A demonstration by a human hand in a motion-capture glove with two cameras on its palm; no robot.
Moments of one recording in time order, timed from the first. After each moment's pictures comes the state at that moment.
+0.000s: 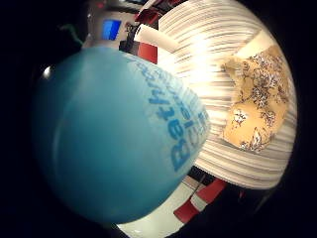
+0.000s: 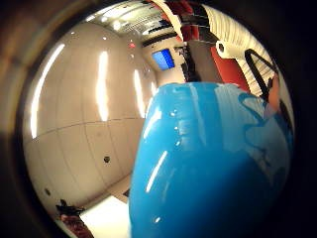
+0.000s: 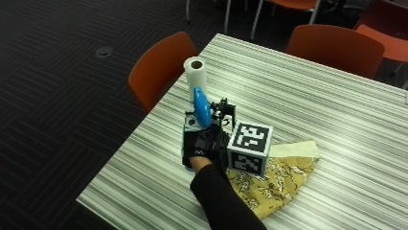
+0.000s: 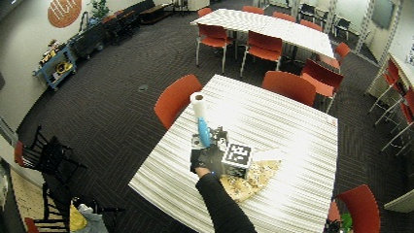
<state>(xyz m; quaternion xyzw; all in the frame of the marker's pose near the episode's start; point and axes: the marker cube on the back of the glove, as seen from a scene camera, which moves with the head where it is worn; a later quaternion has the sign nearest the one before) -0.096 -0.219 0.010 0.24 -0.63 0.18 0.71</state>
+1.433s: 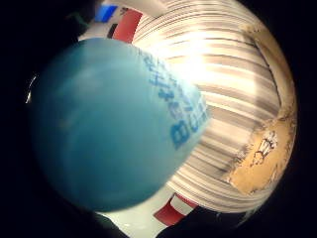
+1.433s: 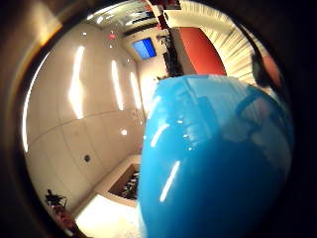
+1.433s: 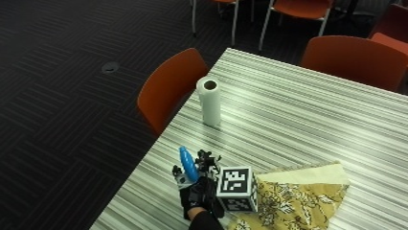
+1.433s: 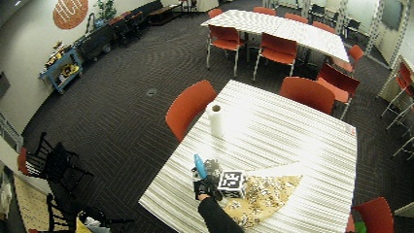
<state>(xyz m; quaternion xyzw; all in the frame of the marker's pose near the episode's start) -0.116 -0.192 0.166 0.16 -0.56 0.16 0.80</state>
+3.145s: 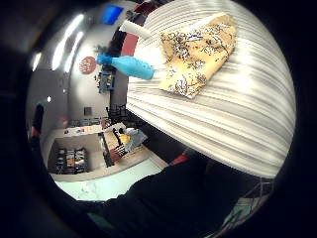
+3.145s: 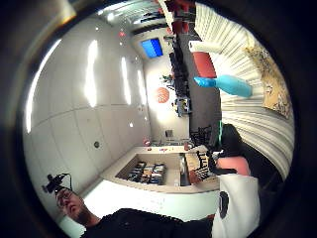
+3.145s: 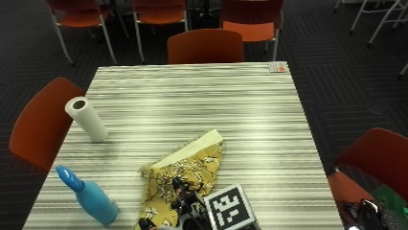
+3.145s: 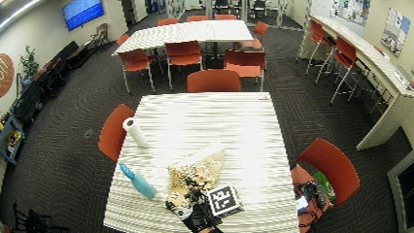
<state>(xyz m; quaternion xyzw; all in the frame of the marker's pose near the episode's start) -0.170 -0.069 0.123 0.03 -0.56 -0.04 0.83</state>
